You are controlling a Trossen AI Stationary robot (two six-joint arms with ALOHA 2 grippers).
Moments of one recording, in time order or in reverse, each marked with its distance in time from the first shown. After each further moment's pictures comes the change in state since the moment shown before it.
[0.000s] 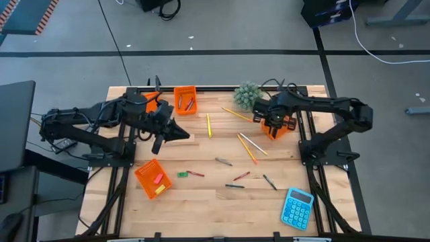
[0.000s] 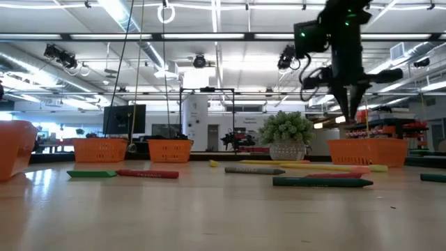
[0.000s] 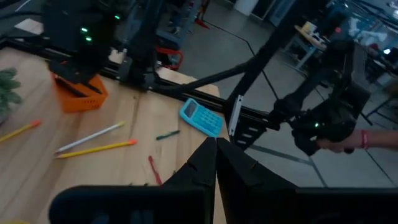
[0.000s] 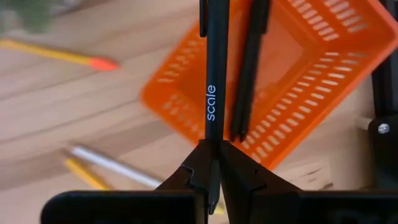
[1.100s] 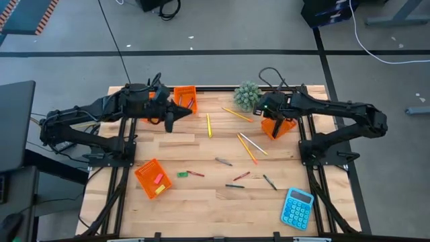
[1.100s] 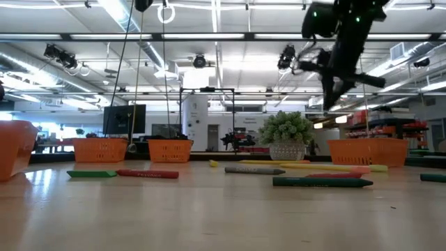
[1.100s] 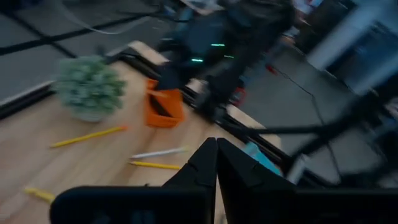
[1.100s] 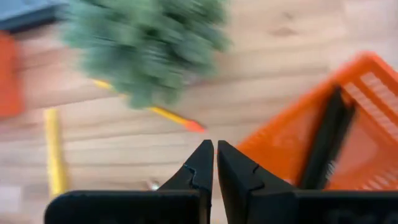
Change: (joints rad) left arm 0.152 0.015 0.000 0.002 -0.219 -0.152; right arm -0.002 -0.177 -0.071 0.299 0.211 -0.242
